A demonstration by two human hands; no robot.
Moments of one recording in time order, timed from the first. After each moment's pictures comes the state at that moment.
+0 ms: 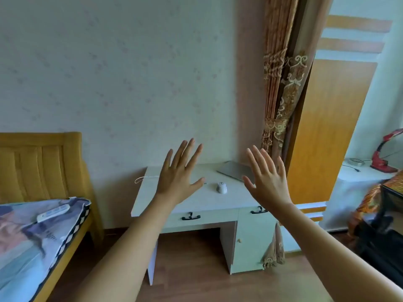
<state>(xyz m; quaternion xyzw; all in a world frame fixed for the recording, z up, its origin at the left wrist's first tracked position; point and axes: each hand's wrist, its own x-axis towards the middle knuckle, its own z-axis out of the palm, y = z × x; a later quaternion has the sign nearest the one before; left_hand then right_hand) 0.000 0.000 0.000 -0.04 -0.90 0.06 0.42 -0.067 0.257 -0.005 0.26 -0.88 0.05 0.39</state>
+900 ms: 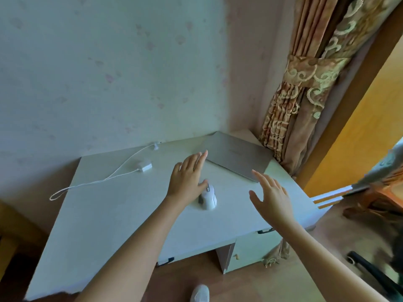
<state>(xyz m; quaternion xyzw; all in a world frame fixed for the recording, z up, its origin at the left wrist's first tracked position) -0.549 -0.038 -0.178 -0.07 -0.98 -0.07 0.16 -0.541 0.211 -0.194 0.13 -0.96 0.20 0.14</state>
